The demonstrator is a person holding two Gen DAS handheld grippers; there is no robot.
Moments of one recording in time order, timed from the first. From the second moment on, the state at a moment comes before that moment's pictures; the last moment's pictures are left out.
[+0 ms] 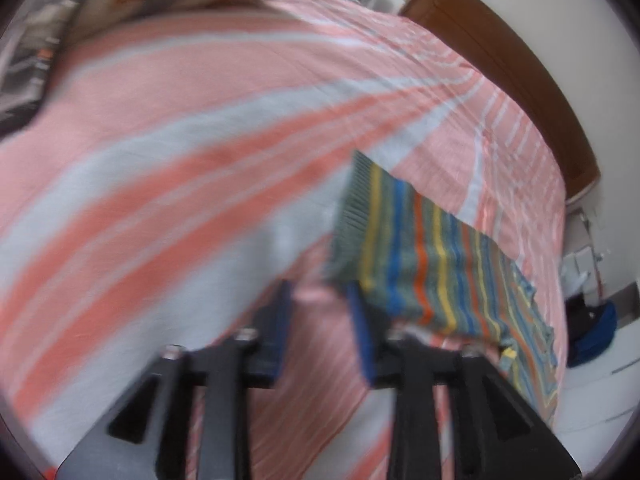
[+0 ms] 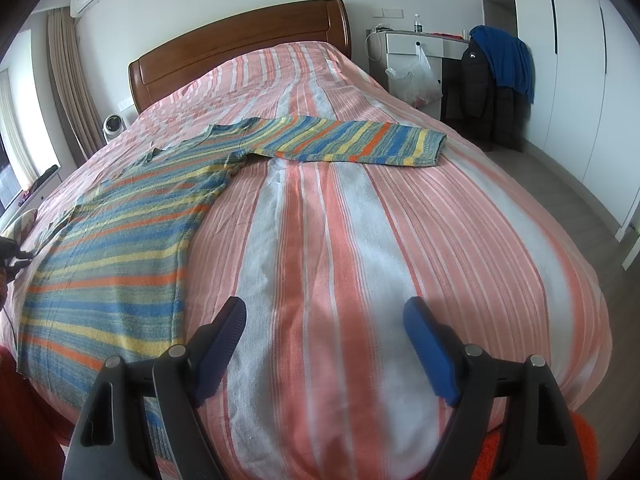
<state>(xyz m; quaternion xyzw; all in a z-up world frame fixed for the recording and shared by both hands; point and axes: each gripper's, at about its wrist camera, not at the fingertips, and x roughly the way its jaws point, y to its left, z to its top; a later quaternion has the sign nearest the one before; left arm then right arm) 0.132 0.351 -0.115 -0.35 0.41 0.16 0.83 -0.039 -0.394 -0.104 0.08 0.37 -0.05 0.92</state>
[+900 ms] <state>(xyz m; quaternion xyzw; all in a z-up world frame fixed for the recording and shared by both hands) 0.004 0.145 -0.135 -0.07 0.56 -0.12 0.82 -0.039 -0.307 -0.121 0.03 0.56 0.18 0.81</state>
